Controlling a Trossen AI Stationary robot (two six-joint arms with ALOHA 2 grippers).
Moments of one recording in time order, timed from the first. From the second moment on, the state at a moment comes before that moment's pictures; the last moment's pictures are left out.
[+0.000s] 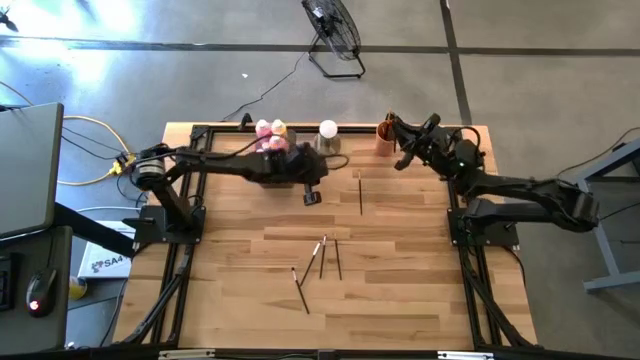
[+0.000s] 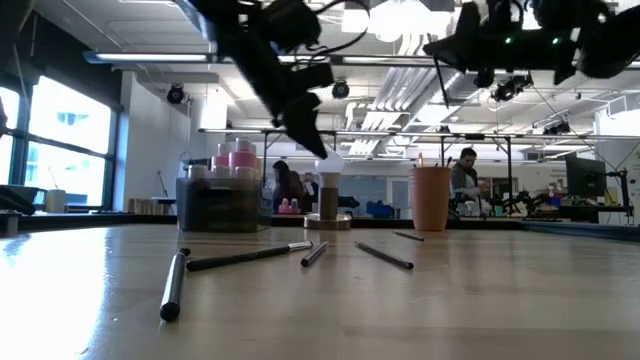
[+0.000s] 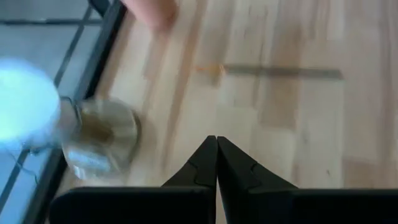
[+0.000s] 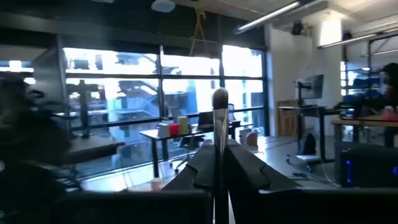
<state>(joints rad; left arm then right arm) 0.24 1.72 1.25 -0.26 -0.20 0.20 -0.54 0.93 0.36 0.90 0.03 0.05</state>
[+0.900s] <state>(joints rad) -0.17 1.38 0.94 0.03 -0.49 0.15 -0.72 1.62 0.44 1.52 0.25 -0.04</state>
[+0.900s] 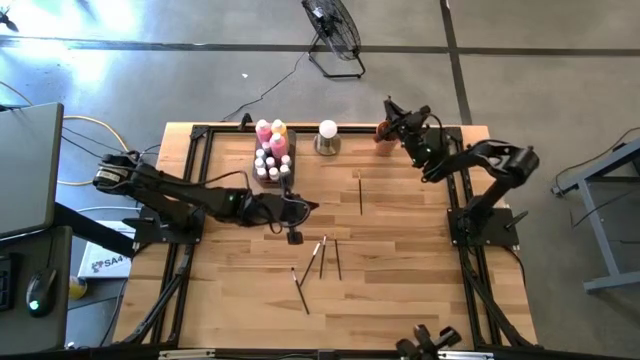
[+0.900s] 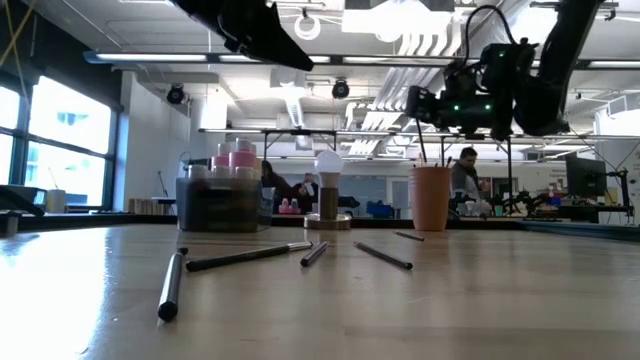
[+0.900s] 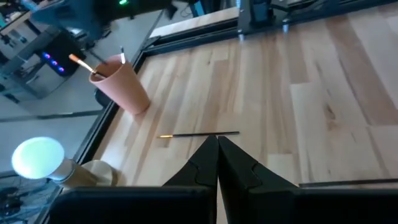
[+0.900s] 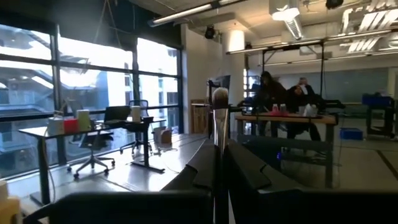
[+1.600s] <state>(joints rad) -0.19 1.38 0.94 0.03 -0.51 0.13 -0.72 1.71 0.50 1.42 0.37 -0.19</state>
